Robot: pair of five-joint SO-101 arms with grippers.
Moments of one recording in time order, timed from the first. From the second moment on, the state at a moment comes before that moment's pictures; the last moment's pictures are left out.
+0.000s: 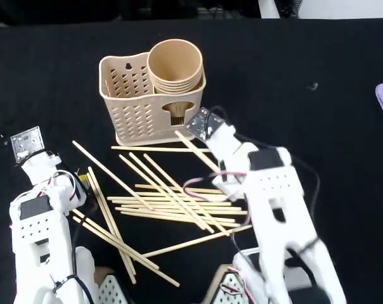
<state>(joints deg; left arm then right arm) -24.8 -56.4 74.2 48.4 2.2 -10.3 -36.9 48.2 71.6 38.0</state>
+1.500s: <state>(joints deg) -24.8 -56.4 74.2 48.4 2.2 -33.4 -0.8 11.7 3.3 5.3</state>
